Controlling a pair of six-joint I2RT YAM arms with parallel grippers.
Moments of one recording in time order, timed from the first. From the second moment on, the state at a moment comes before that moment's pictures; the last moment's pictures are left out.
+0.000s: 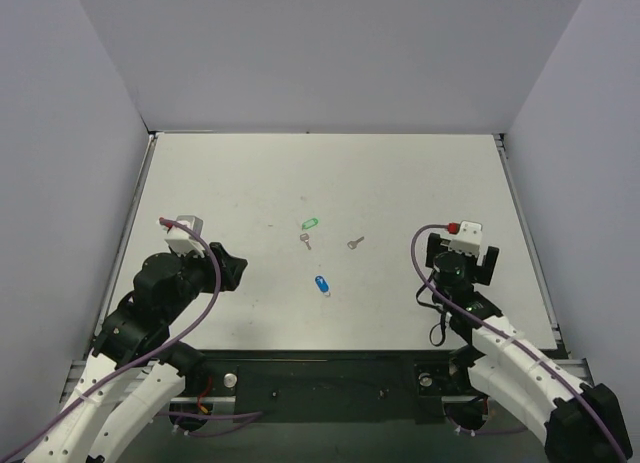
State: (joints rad) left arm -0.51 0.47 0.73 -0.63 -0.09 -0.47; right arm 0.46 0.74 0.25 0.07 0.88 0.09
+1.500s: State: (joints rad) left arm -0.51 0.52 0.73 -0.62 -0.09 -0.47; right arm 0.07 1.38 0.22 0.78 0.52 0.12
